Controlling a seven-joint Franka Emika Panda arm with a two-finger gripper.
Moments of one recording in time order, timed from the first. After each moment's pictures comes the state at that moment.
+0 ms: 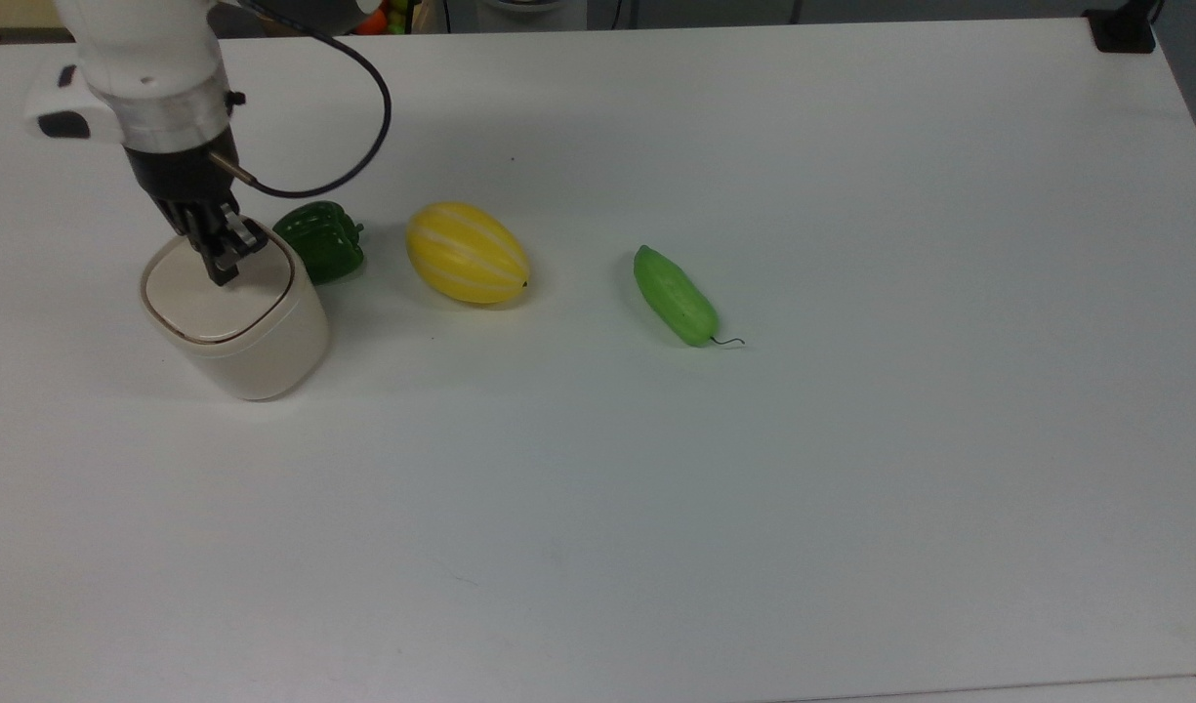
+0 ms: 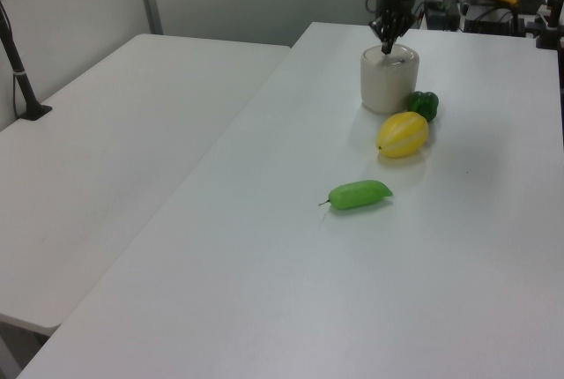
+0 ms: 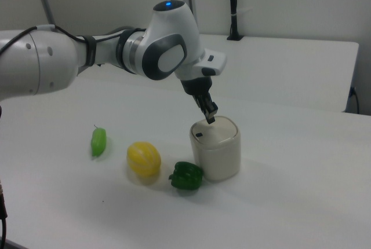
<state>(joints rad) -0.14 0.40 -0.11 -1.50 -0.01 2.13 0.36</state>
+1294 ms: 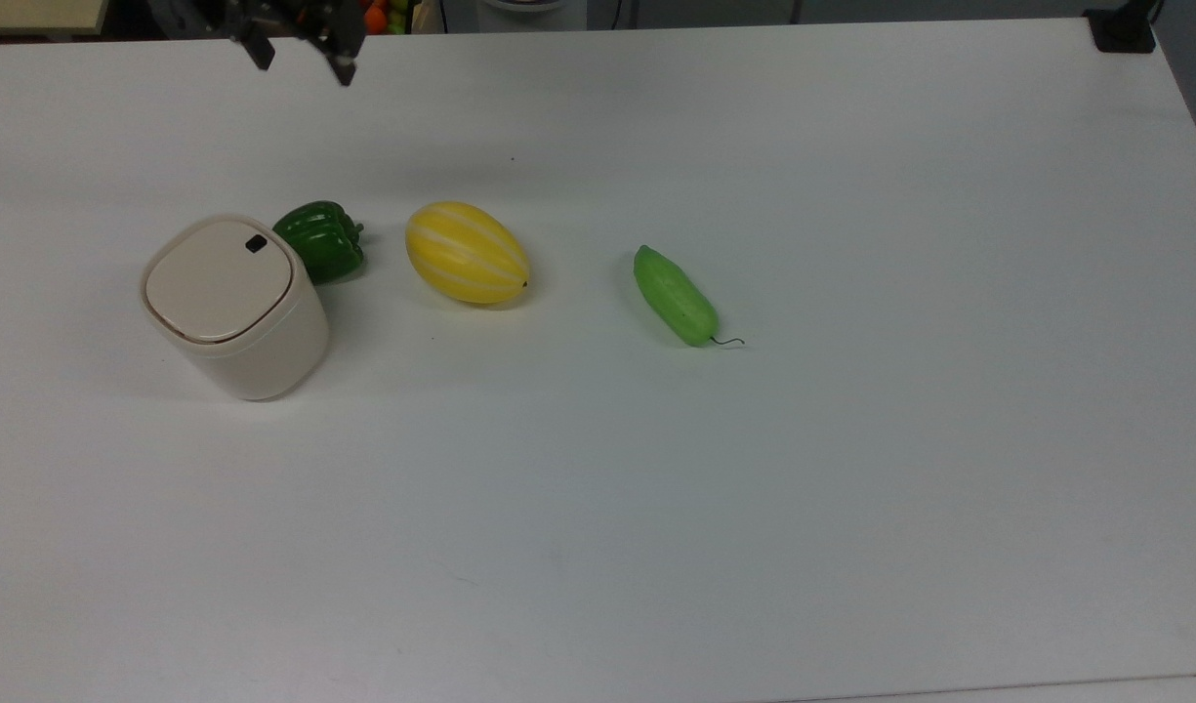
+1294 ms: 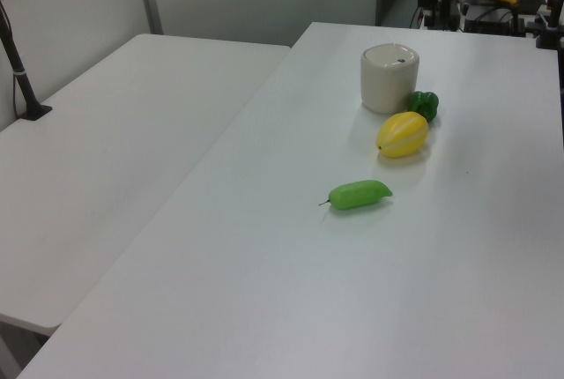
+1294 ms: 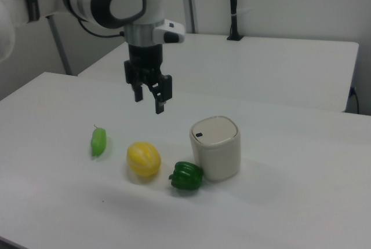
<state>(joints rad) -0.10 0.16 -0.11 -1.50 0.08 1.56 -0.01</state>
